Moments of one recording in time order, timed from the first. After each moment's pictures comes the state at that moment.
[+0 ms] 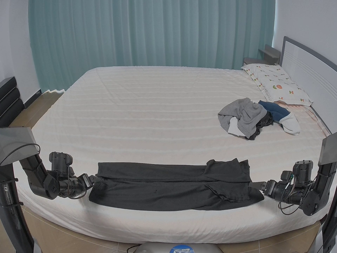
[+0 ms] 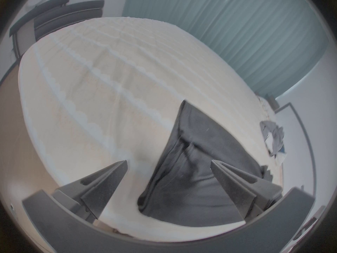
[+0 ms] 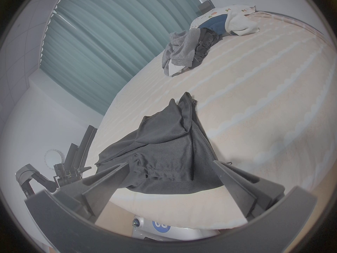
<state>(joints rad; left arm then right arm) 0.03 2.18 -0.59 -0.77 -0.17 -0.58 0.03 2.14 -0.16 -1.36 0.34 0.54</state>
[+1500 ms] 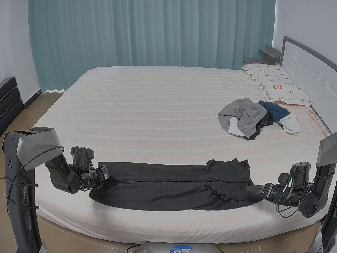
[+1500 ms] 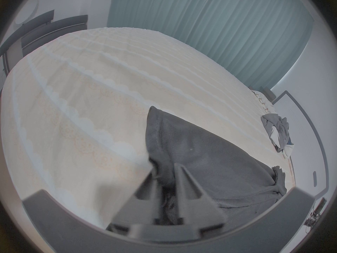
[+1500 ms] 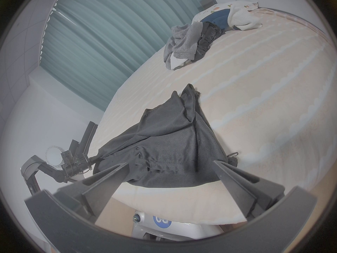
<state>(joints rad) -0.08 2.38 -0.83 -0.80 -0.06 -0.52 0.07 2.15 -0.15 -1.36 0.35 0.54</state>
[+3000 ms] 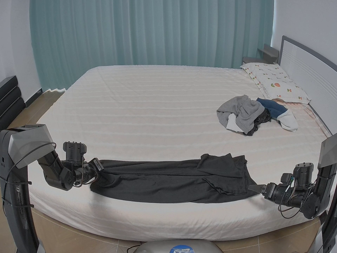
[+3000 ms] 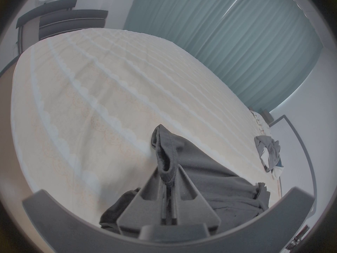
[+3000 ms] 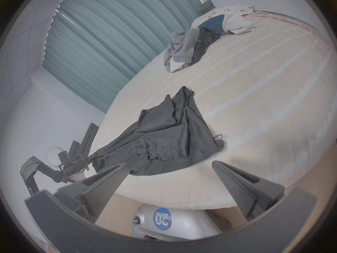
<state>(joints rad) -0.05 2.32 -0.83 -0.82 -0.05 -0.67 0.05 2.15 -0.10 -1.44 0.34 0.54</state>
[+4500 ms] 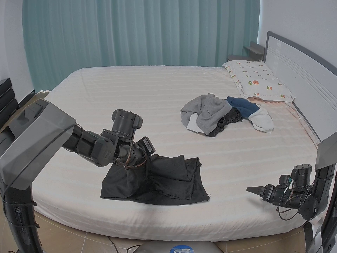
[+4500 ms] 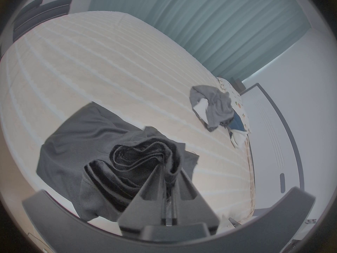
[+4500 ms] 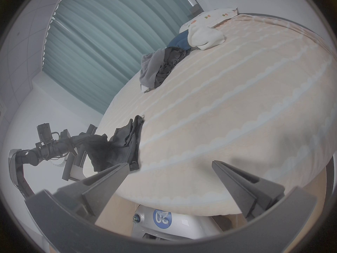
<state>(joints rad) -0.47 2.21 -1.30 -0.19 -0.01 -0.86 0.07 2.18 -0.10 -1.46 0.35 0.54</state>
